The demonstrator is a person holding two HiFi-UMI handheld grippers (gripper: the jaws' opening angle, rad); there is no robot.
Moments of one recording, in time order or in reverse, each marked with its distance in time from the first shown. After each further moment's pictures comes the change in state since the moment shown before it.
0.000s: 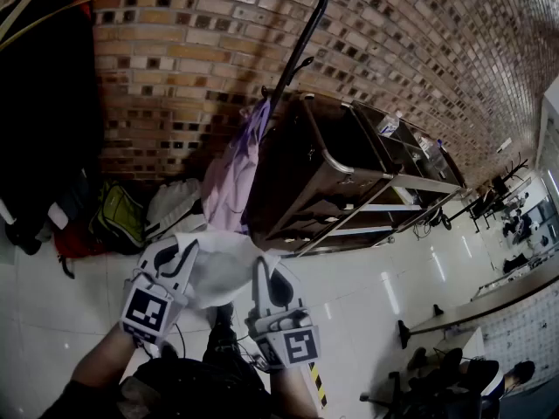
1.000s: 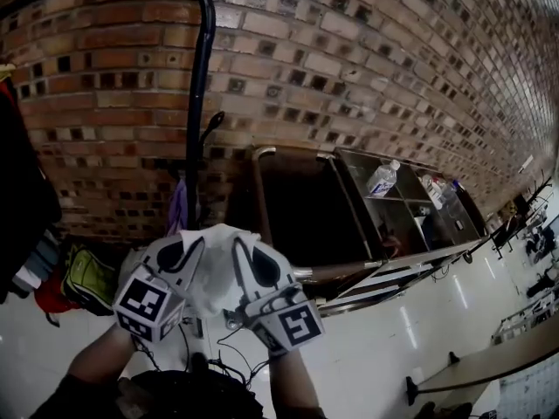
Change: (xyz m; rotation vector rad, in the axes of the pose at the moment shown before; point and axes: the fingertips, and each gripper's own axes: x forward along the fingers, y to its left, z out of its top) left arm 0.434 0.018 0.059 -0.082 0.048 0.037; right arm 0.230 -0.358 -0.009 0.059 -0.047 0.265
